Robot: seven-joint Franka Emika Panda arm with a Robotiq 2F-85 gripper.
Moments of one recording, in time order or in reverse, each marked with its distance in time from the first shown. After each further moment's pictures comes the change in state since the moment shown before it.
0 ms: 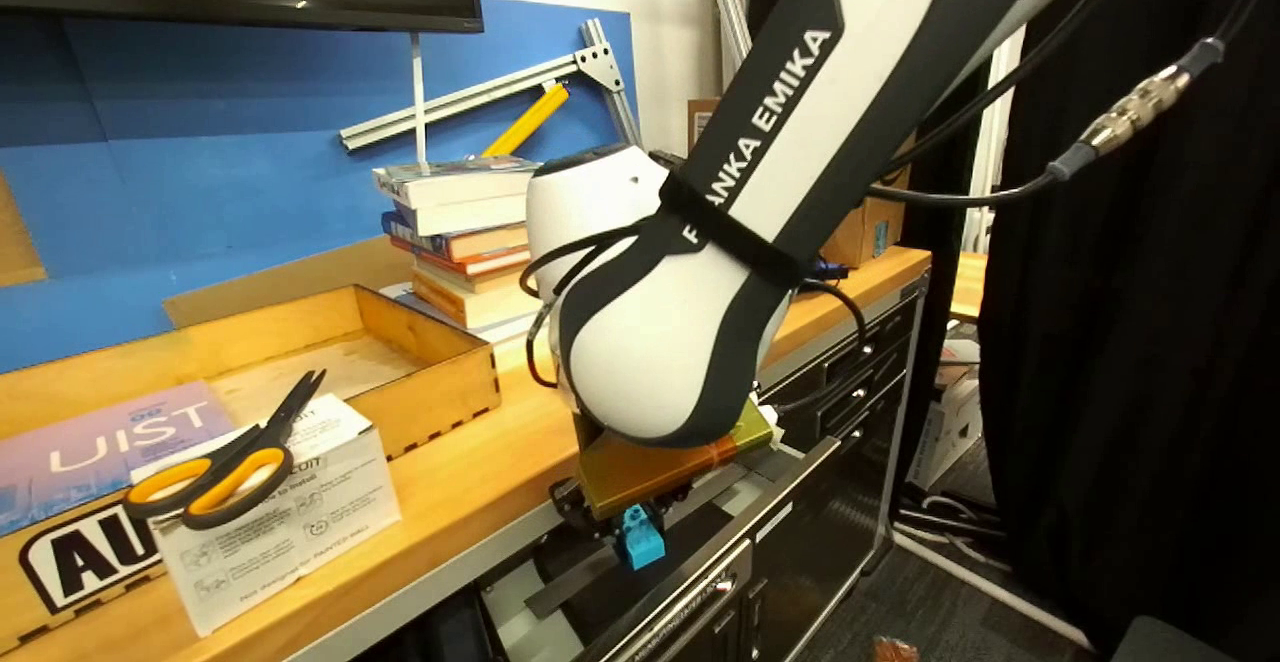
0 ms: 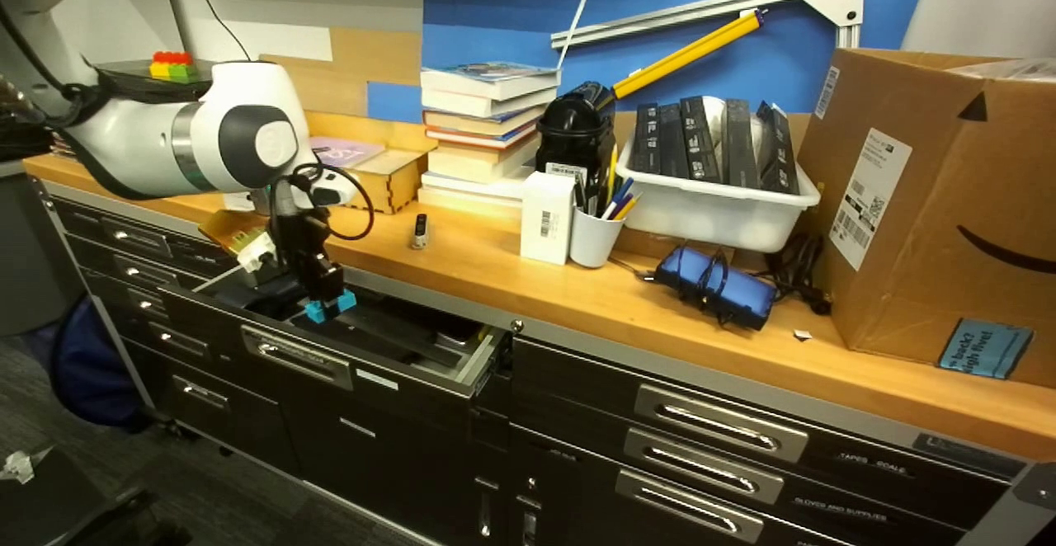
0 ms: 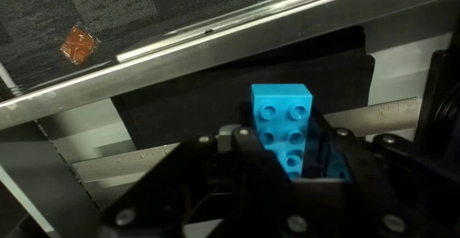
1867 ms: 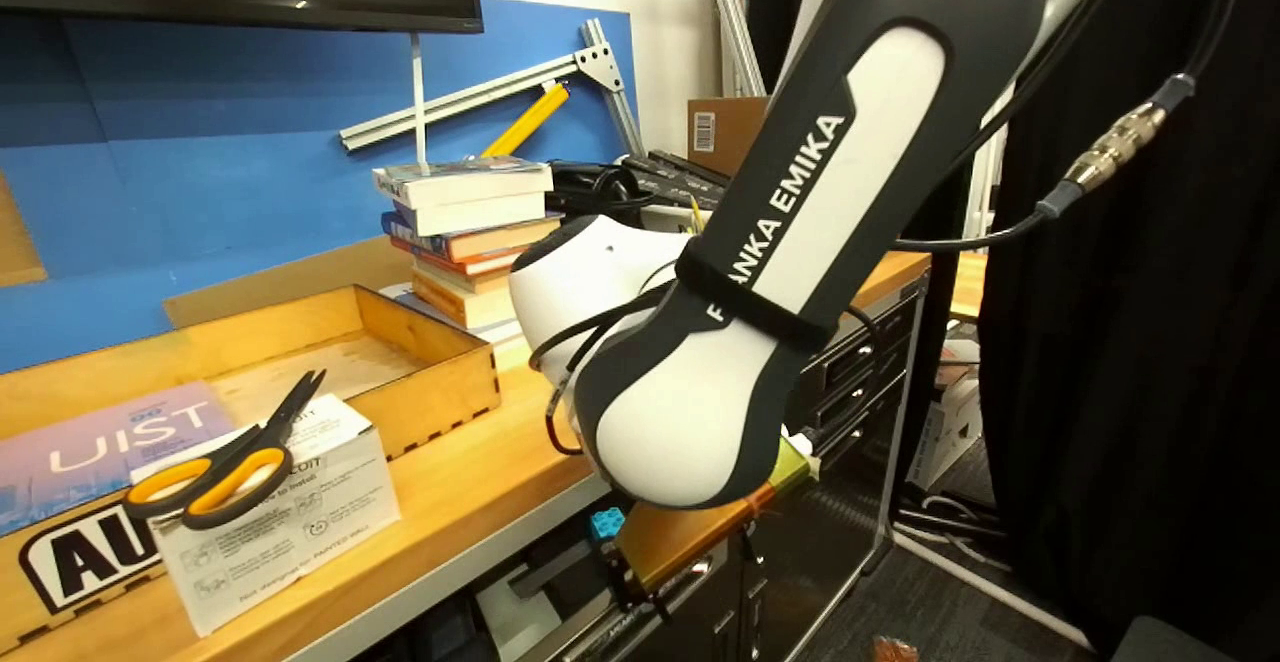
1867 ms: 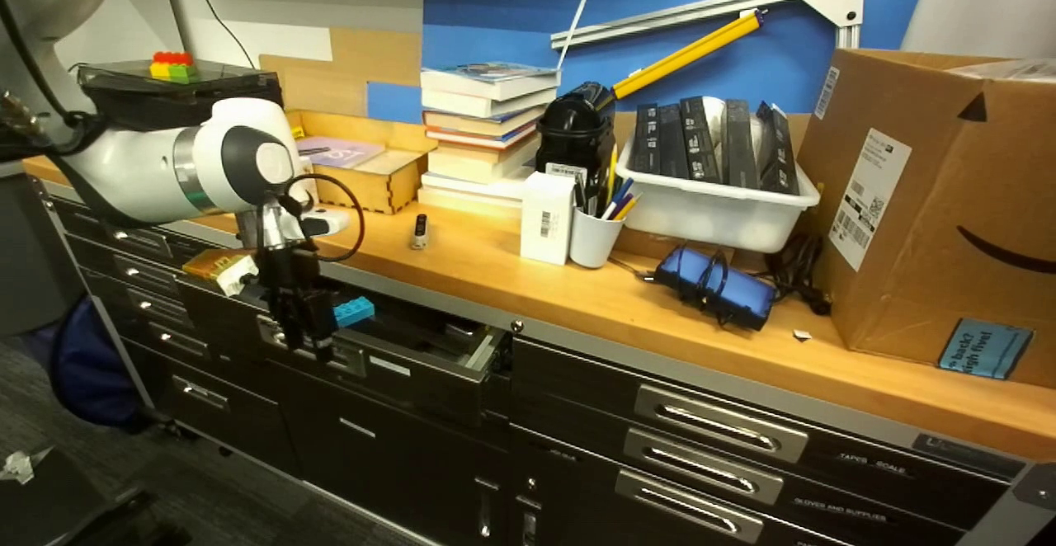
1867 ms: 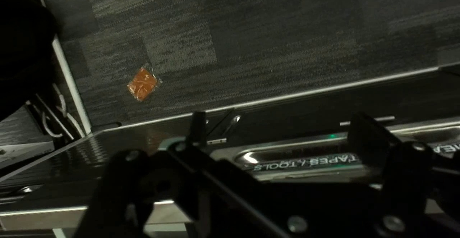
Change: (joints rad) arm 0.036 0.047 -0.018 -0.012 -0.126 -0.182 0.096
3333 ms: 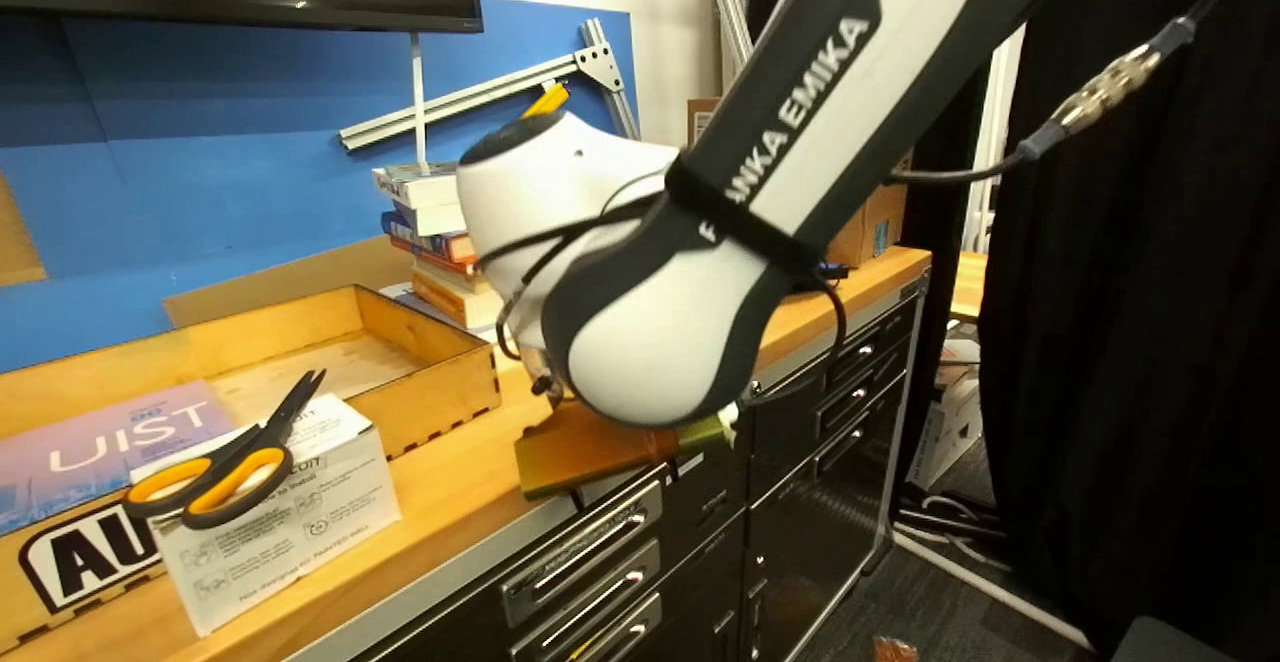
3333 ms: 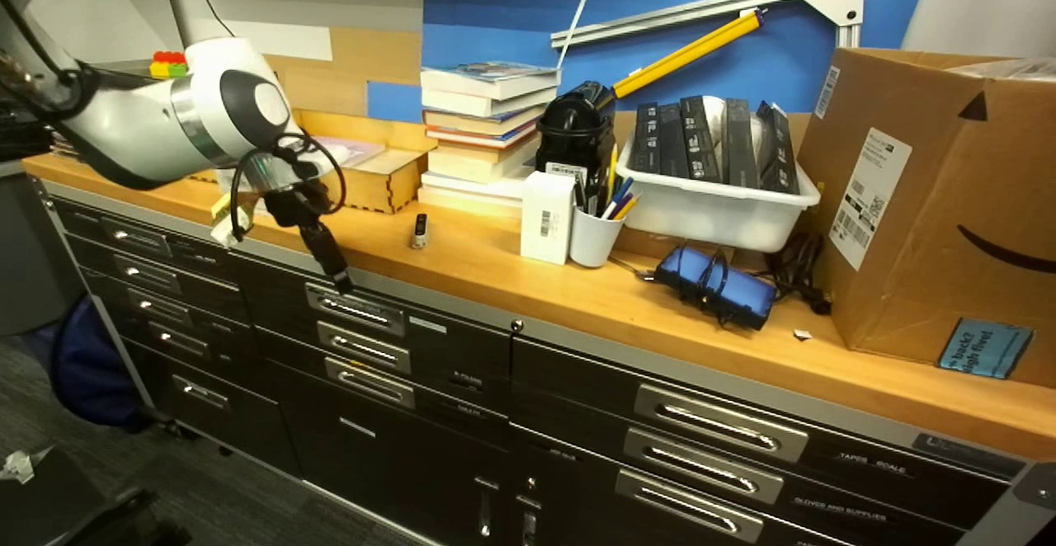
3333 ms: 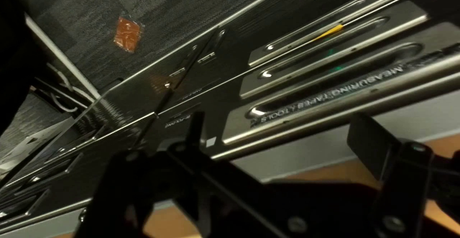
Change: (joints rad) arm 0.036 -0.070 -0.021 0.084 -0.116 0.076 0.355
